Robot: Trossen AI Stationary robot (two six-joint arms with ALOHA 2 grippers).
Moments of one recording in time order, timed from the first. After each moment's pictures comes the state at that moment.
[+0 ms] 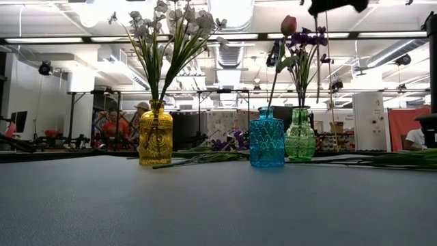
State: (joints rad) left arm -0.52 1.65 1.23 -0.13 -0.66 0.16; right arm 0.24 0.98 1.08 -0.71 0.74 0.38
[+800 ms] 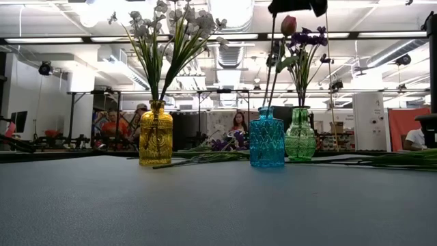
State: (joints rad) left arm -0.52 1.38 0.99 0.19 -0.73 0.22; right arm 0.18 1.15 0.99 -0.20 0.66 0.05
